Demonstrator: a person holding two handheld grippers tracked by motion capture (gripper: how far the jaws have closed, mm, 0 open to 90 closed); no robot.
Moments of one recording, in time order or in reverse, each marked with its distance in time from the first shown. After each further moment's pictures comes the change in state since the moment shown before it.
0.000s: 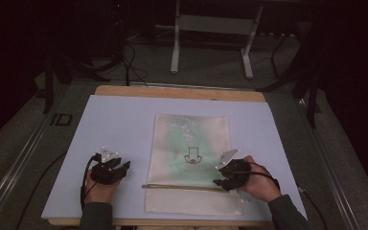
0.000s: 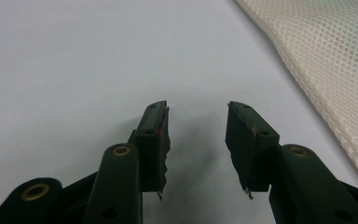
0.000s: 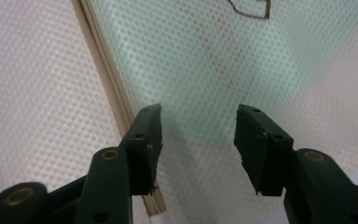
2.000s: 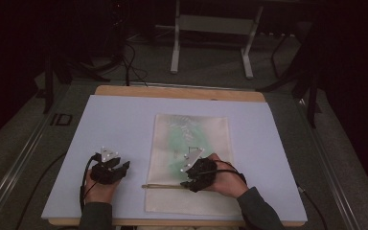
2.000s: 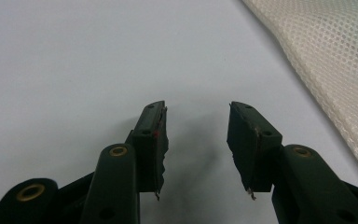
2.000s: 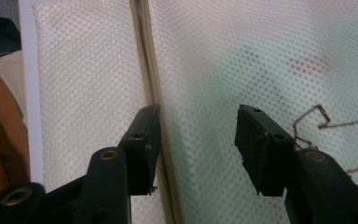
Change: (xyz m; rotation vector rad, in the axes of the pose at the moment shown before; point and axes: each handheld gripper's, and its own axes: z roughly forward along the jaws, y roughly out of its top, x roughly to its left) left arm 0.000 0.001 0.000 0.009 0.011 0.002; right arm 0.038 0.082 0.030 -0.087 0.109 -0.160
